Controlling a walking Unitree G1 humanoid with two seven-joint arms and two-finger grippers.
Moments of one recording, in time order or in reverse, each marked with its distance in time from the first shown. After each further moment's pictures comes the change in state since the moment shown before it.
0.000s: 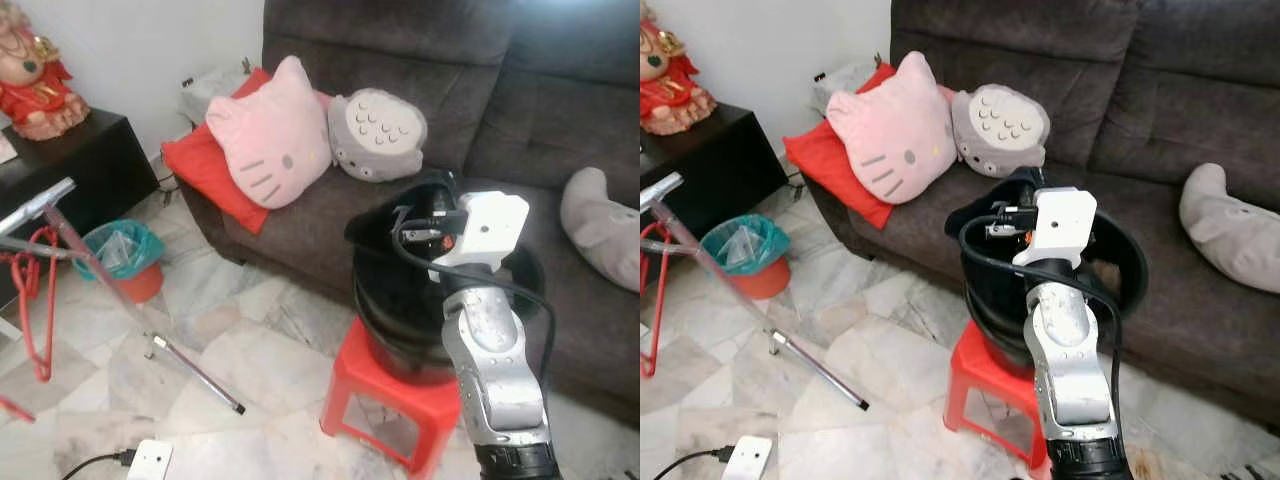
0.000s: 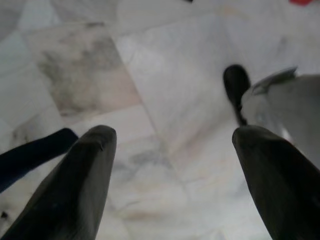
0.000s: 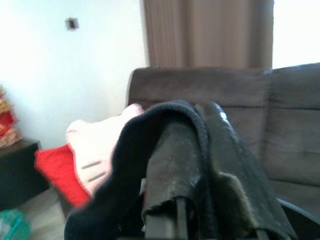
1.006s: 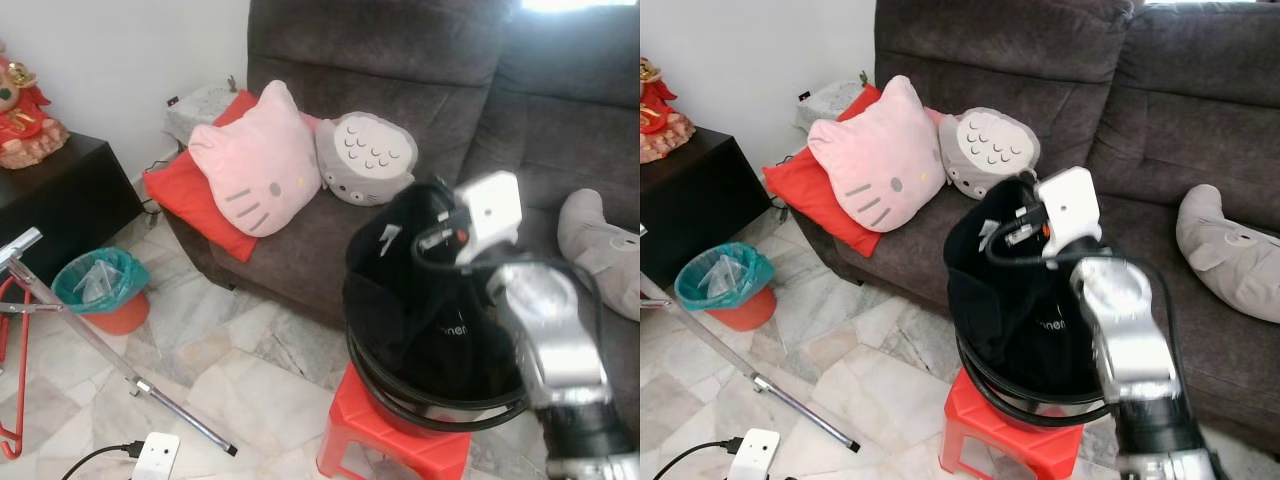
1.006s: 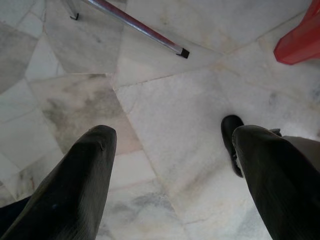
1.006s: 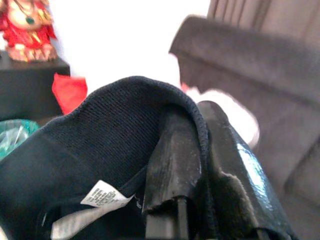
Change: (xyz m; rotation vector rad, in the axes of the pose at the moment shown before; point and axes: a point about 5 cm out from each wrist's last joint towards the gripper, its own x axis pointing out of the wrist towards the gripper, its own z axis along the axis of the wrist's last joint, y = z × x) left arm 0.003 -0.010 0.012 -0.001 -0.020 -0.016; right arm 0.009 -0.034 -0.024 -0.162 0.213 0.351
